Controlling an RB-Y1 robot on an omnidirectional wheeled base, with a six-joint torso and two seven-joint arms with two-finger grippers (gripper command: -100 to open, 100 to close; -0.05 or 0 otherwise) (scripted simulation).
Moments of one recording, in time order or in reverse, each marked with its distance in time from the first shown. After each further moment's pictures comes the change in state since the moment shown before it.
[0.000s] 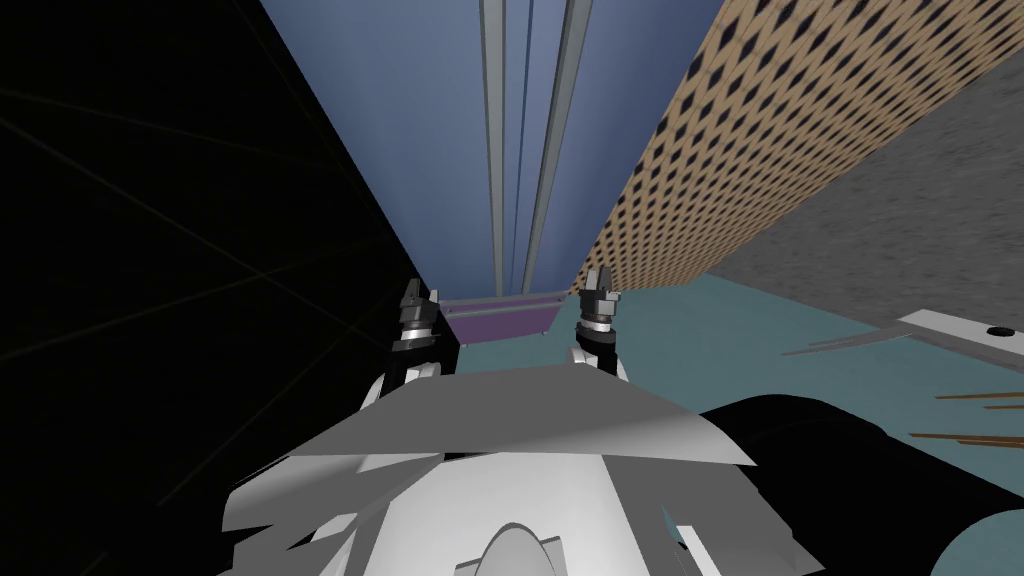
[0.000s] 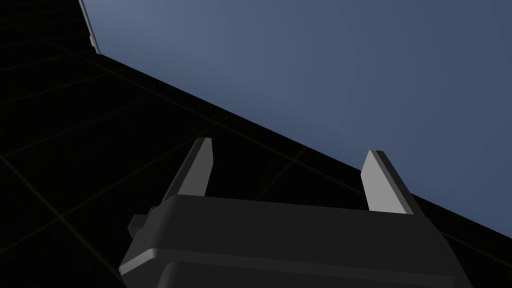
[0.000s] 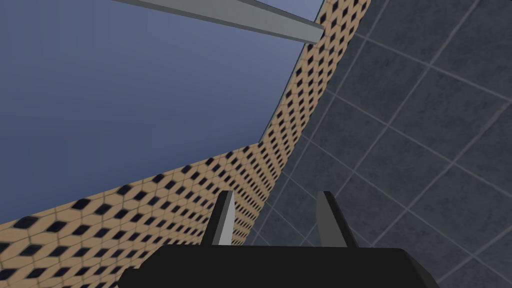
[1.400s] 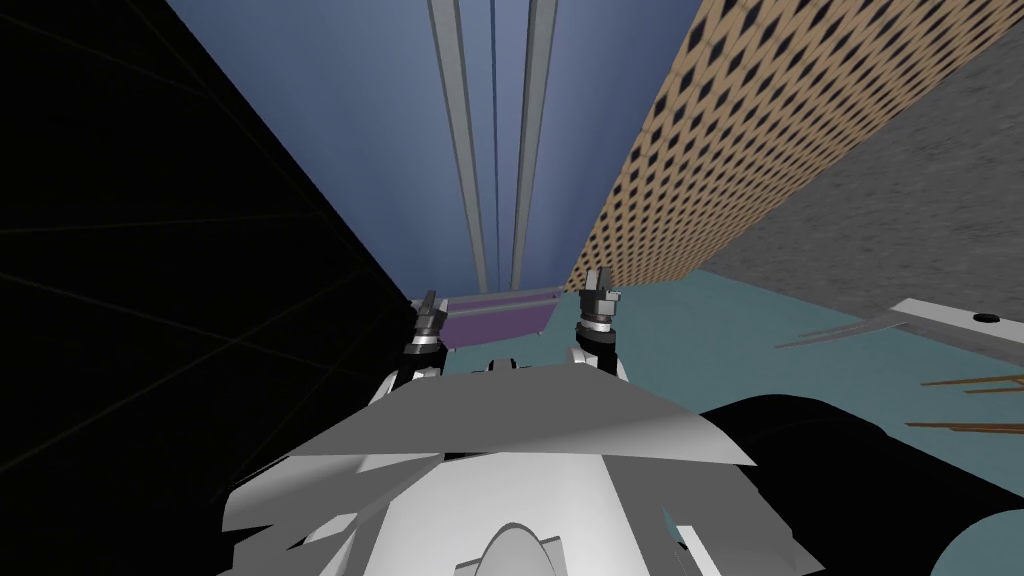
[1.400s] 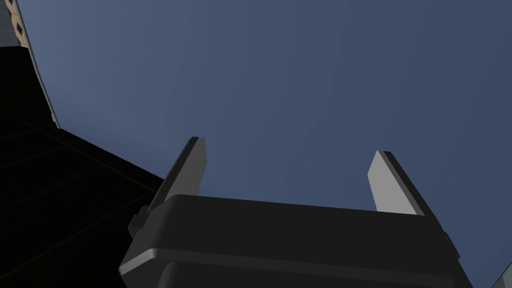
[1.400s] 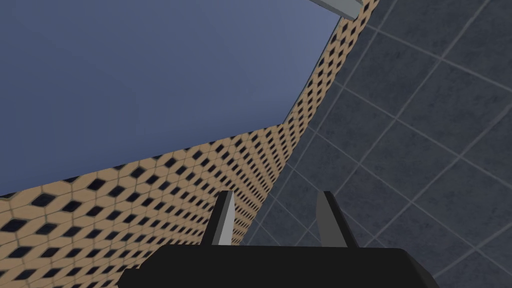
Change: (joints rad) left arm -0.059 0.151 -0.015 0.242 0.012 -0.165 -0.013; right arm 0.000 0.000 0.000 0.000 0.000 0.000 0.000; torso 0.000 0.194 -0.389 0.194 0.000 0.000
